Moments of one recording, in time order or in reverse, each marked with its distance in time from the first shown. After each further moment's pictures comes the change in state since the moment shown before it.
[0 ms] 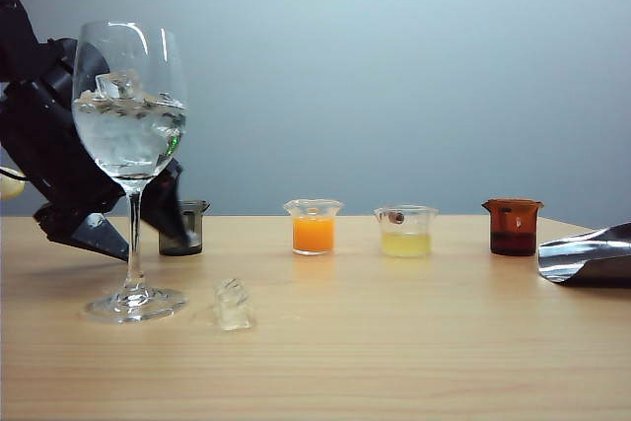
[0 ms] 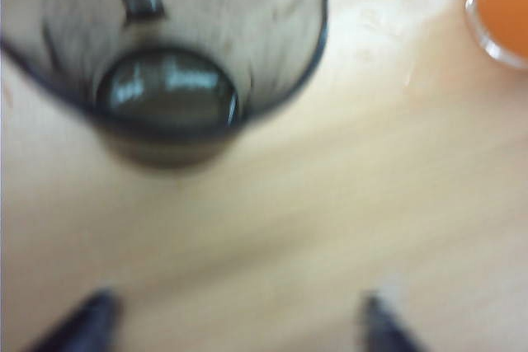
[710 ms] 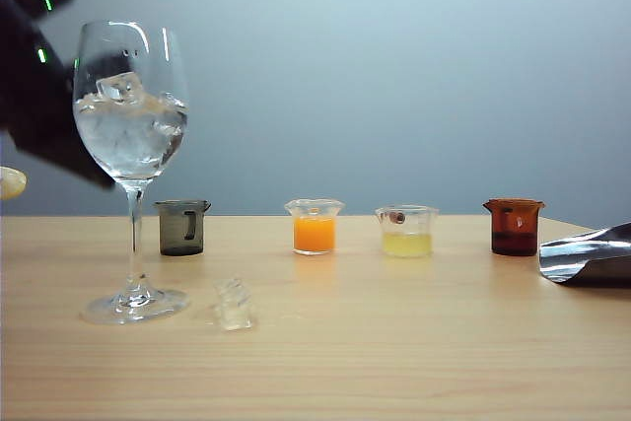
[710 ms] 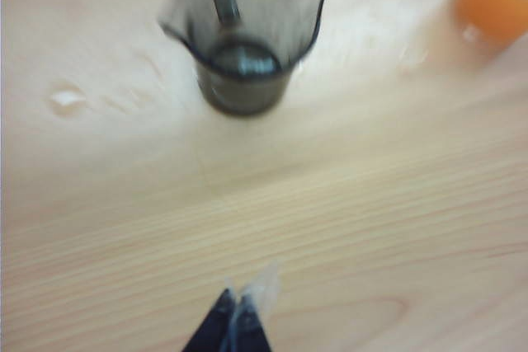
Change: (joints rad) left arm -0.001 -0.320 -0.009 -0.279 -0.156 0.062; right arm 0.000 -0.064 0.000 -0.132 0.005 0.011
